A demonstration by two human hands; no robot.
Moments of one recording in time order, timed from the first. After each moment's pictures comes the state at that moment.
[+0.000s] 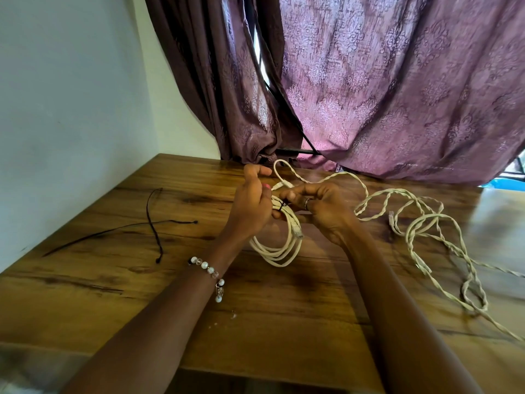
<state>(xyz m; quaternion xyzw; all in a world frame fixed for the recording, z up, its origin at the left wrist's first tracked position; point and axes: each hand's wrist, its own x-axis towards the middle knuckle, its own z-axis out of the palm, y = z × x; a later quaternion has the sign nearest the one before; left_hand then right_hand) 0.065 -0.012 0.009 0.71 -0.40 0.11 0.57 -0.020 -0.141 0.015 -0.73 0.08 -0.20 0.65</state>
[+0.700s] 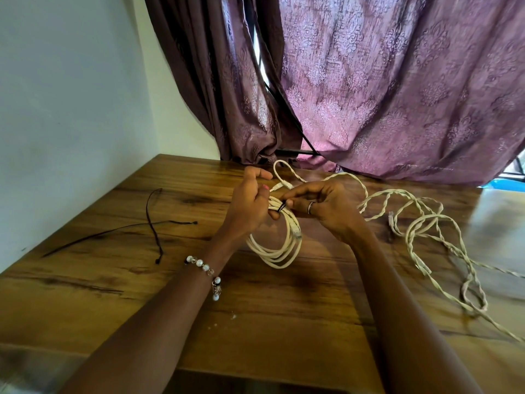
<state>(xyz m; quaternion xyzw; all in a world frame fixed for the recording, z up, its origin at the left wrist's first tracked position) 0.062 -0.006 0.015 0.70 -0.38 0.01 0.61 -0.029 -0.148 0.022 -0.79 -0.01 -0.23 0.57</state>
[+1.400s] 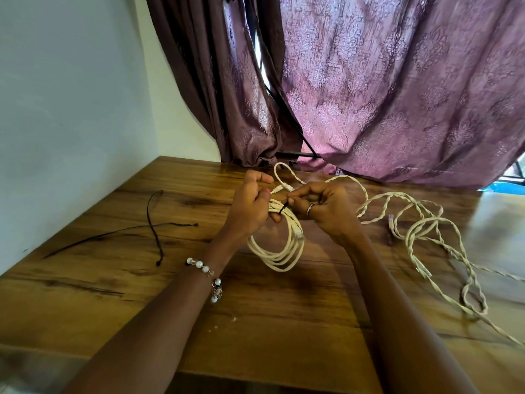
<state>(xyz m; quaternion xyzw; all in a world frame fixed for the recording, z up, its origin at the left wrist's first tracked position) 0.063 -0.006 0.016 0.69 -0.35 -0.02 0.63 -0.027 -0.144 0.018 -0.78 -0.02 -0.28 0.57</state>
